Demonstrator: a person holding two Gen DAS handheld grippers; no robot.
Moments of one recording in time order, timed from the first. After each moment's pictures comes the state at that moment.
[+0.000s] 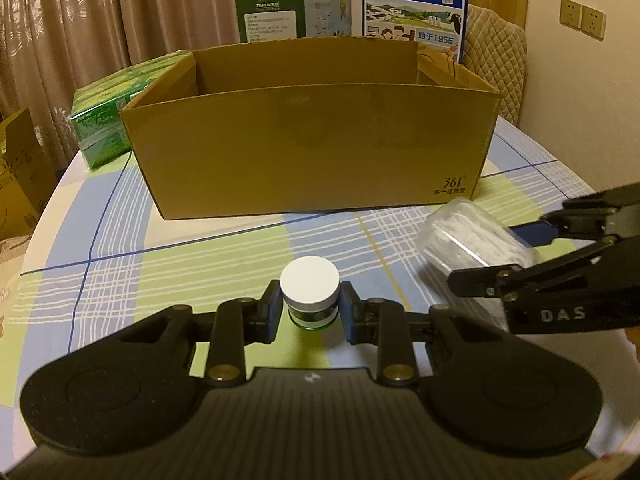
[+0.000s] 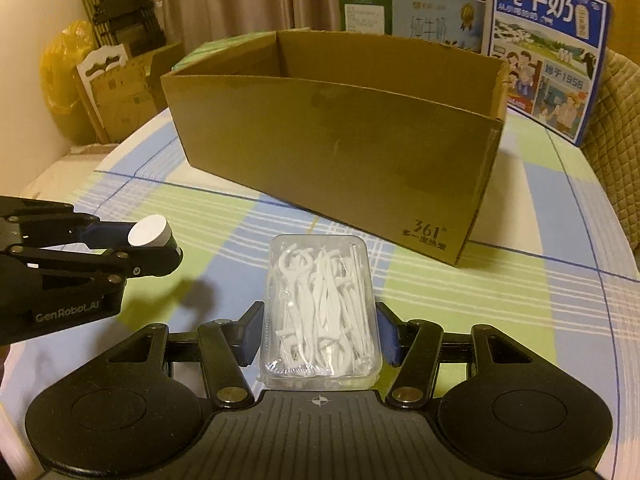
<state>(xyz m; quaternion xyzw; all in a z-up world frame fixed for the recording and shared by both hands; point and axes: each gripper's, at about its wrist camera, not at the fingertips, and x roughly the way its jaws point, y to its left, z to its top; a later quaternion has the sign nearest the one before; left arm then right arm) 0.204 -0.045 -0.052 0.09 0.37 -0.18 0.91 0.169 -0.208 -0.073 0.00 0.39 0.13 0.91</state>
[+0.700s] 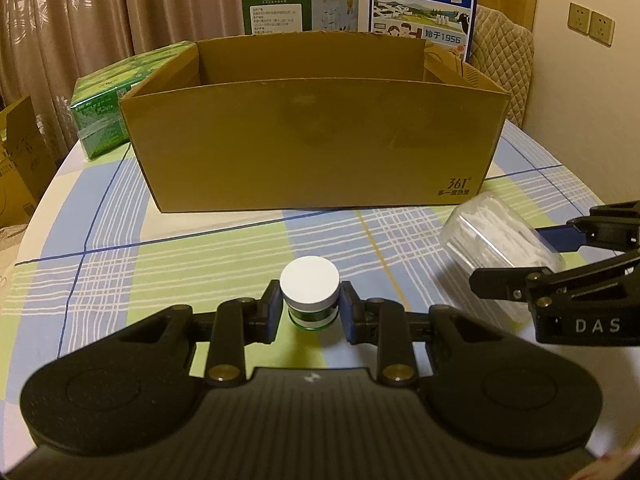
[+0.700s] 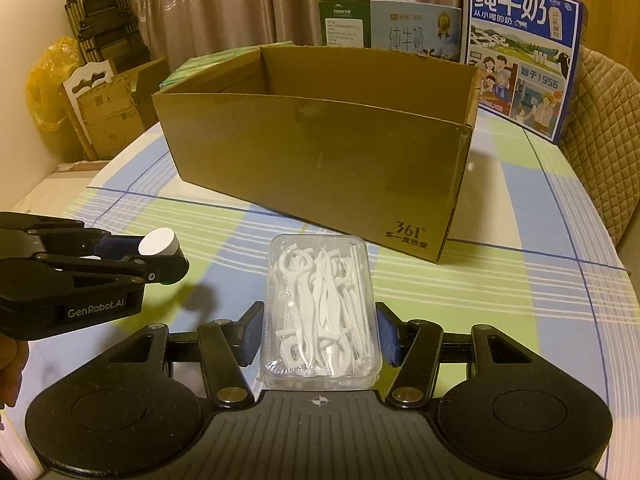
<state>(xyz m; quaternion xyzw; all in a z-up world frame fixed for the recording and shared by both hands) 0.209 -0.048 -0.053 0.08 0.38 -0.17 0.91 0.153 -0.208 -0.062 0.01 0.38 0.10 0.92</state>
